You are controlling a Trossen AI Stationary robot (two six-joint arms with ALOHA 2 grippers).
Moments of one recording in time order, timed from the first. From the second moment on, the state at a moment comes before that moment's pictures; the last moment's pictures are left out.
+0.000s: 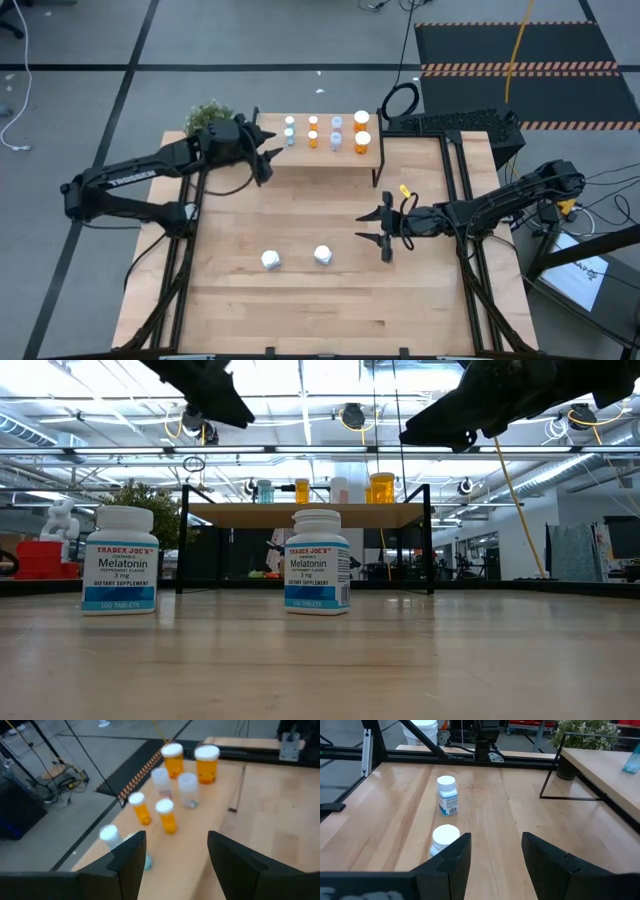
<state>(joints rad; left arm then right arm) 0.37 1.09 1.02 -0.35 -0.18 0.12 0.25 1.16 0.51 0.32 0.32 0.05</state>
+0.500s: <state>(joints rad) 0.05 1.01 1.02 -0.45 -0.24 0.01 0.26 1.16 0.51 0.37 0.31 0.11</state>
